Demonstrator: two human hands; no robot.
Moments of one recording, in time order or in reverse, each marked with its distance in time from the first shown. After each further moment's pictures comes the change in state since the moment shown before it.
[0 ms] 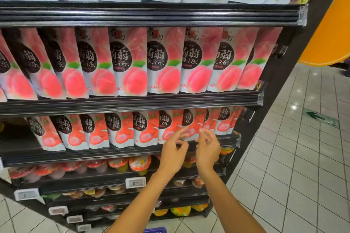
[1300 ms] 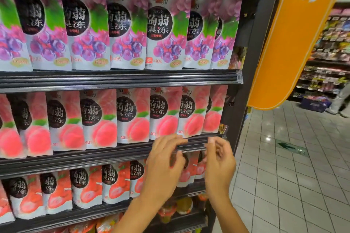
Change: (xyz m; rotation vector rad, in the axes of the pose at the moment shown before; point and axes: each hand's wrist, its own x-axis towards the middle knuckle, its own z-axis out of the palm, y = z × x) left_hand 0.014 0.144 -0.002 0.290 0.190 0.582; right_hand 0.045 -0.125 -0.089 0.308 0.078 -0.336
